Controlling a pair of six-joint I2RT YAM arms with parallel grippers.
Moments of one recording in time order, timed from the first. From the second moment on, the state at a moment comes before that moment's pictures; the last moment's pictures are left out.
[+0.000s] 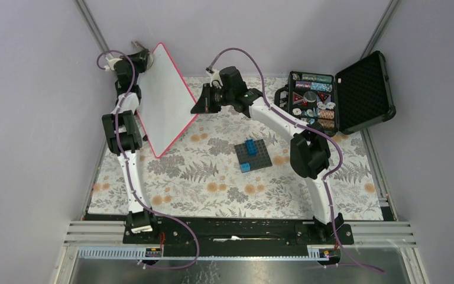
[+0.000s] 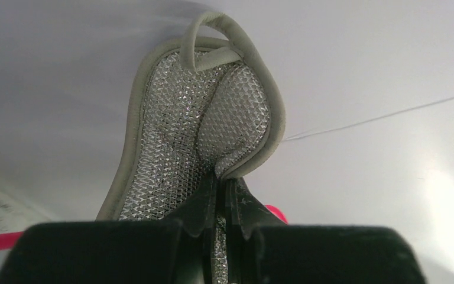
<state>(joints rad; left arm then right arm) 0.21 2.60 2.19 0.54 0.22 -1.44 0.69 2.19 1.98 -0.27 -0.56 0.64</state>
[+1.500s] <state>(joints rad) 0.29 2.30 1.57 0.56 0.38 -1.23 0.70 2.27 2.17 -0.45 -0.56 0.69</state>
